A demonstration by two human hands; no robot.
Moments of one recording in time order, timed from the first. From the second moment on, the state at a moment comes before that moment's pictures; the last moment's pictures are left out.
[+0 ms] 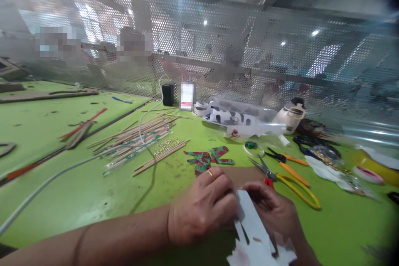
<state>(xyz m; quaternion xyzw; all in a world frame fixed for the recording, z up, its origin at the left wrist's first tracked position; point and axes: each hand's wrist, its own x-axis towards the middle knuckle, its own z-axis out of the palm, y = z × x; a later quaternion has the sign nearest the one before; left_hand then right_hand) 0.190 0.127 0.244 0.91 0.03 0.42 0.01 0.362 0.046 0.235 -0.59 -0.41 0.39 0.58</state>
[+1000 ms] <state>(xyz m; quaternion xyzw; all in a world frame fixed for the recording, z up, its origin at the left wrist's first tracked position) 0.188 0.129 0.246 0.91 0.03 0.41 0.01 0.354 0.050 0.233 -0.57 -0.38 0.40 0.60</state>
